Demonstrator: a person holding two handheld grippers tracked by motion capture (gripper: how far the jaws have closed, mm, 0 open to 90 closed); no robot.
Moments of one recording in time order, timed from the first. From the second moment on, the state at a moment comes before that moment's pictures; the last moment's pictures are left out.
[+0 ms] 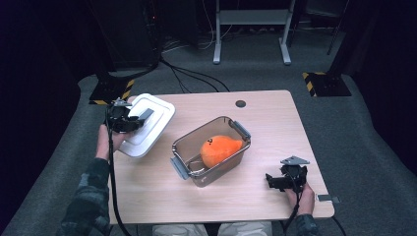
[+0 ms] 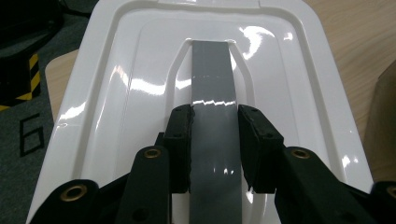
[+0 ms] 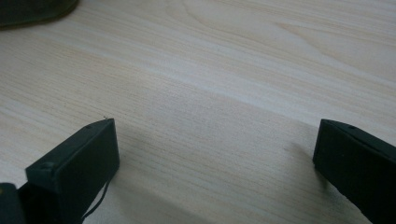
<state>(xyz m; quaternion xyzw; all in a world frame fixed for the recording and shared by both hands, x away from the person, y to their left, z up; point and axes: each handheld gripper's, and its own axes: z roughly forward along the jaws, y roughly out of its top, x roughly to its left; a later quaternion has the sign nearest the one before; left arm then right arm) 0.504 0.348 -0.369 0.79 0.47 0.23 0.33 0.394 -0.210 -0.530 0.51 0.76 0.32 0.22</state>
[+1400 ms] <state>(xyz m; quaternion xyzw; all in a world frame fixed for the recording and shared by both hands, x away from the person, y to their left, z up) 0.475 0.251 -0.295 0.83 0.34 0.24 0.36 0.394 -0.210 -0.530 0.51 0.76 0.32 0.22</state>
